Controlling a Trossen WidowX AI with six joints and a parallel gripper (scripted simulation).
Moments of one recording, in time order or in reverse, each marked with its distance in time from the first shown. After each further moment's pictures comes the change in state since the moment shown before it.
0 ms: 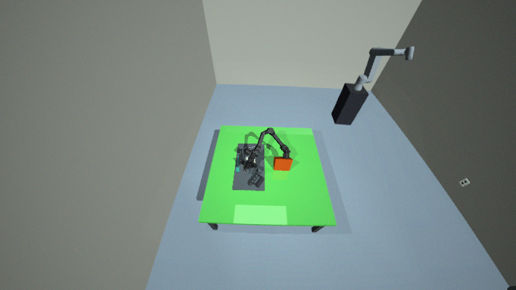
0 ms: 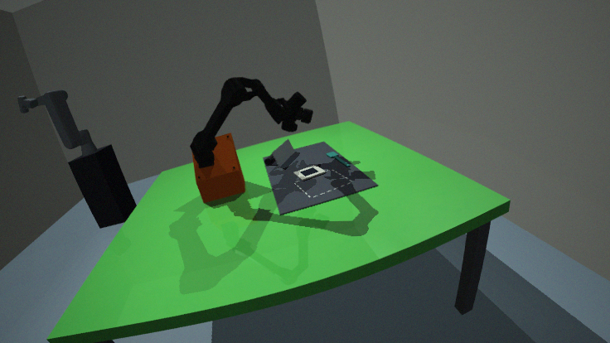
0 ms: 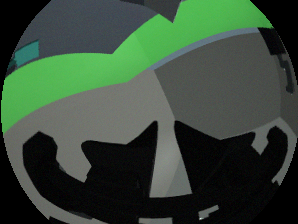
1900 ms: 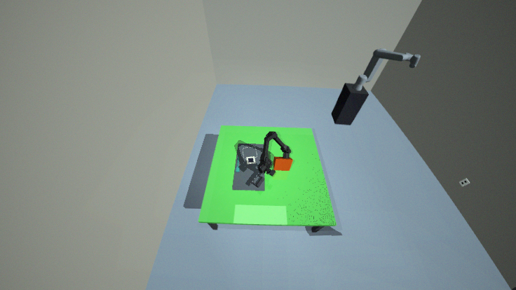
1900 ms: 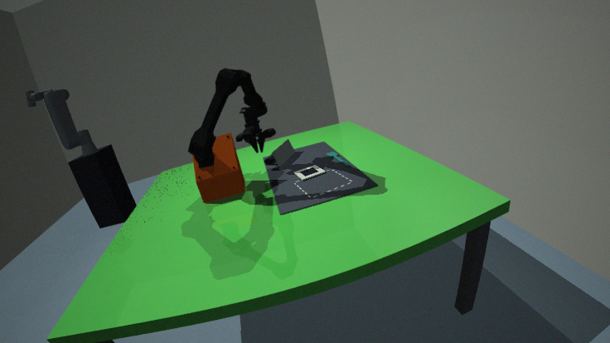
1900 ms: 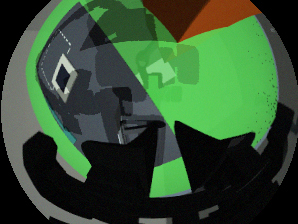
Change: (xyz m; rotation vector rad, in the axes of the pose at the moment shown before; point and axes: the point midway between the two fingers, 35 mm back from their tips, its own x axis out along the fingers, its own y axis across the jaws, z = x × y) arm -0.096 -0.109 0.184 -0.248 -1.376 0.377
